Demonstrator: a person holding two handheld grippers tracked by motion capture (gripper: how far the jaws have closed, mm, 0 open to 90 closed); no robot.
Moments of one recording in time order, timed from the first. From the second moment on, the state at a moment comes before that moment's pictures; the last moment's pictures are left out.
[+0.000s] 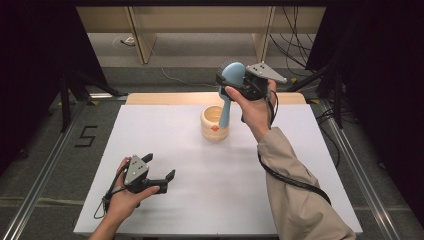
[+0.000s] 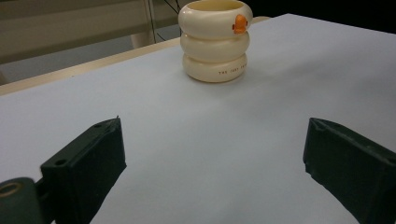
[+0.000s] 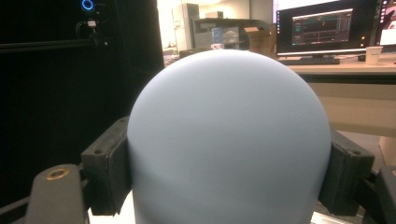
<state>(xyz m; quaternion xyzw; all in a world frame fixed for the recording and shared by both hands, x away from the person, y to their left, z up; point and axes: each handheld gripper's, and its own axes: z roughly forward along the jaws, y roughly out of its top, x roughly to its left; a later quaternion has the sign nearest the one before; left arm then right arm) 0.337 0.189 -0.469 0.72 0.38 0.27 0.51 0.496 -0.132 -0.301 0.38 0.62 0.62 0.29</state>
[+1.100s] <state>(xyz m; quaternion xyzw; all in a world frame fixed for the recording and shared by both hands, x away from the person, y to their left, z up) 0.337 0.189 -0.470 0.72 0.38 0.27 0.51 0.508 -0.121 -0.300 0.38 0.61 0.62 0.30</state>
